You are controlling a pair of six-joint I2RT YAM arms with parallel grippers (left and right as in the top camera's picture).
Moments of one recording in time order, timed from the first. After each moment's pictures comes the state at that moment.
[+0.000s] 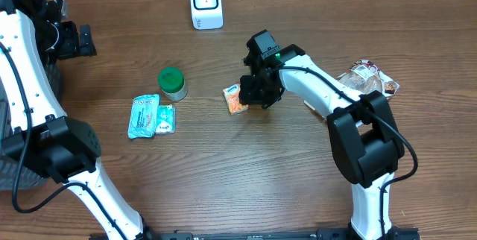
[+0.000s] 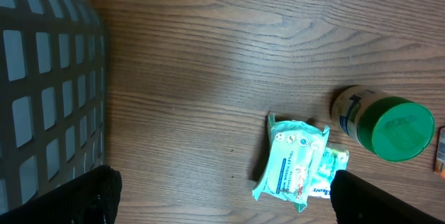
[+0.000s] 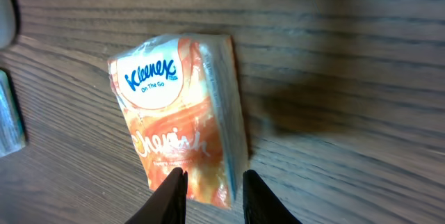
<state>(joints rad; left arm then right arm) 0.38 2.21 2.45 -1.63 0.10 0.17 0.50 2.14 1.58 -0.81 -0.34 0.38</state>
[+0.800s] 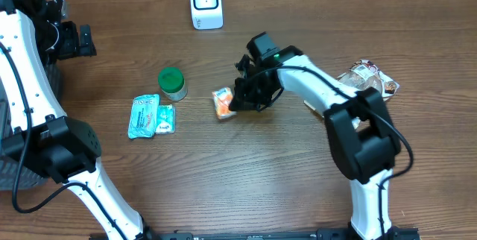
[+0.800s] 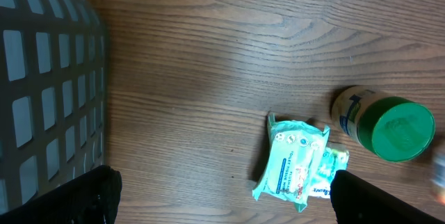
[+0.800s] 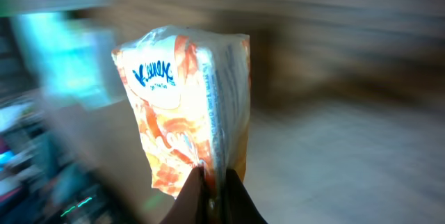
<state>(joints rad) 0.38 2.21 2.45 -1.63 0.10 0.17 0.48 2.15 1.58 -0.79 -0.68 0.39</state>
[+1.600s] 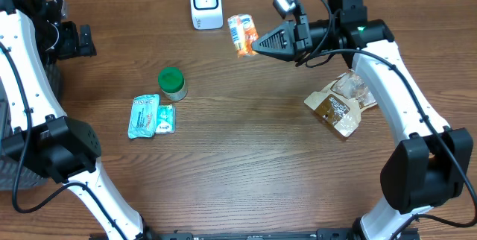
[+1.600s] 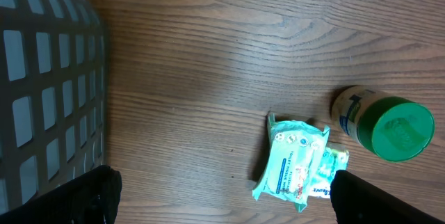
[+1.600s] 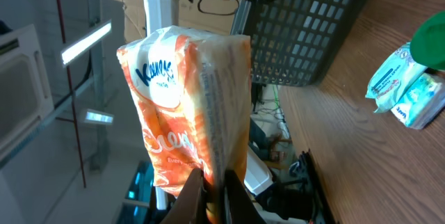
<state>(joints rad) 0.38 2.21 2.45 -1.63 0.10 0.17 0.20 1.85 1.61 -0.55 -1.55 0.49</state>
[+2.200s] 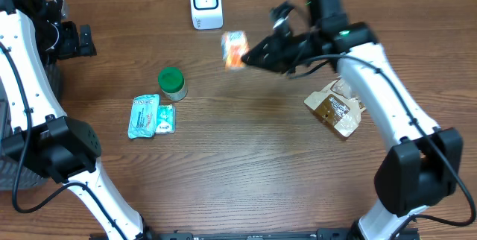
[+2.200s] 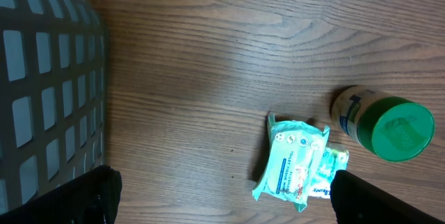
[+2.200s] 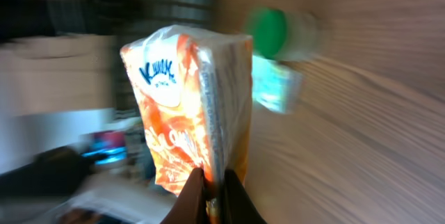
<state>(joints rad) 0.38 2.21 2.45 -1.63 0.10 0.17 0.33 1.85 1.62 -0.81 -0.92 0.46</state>
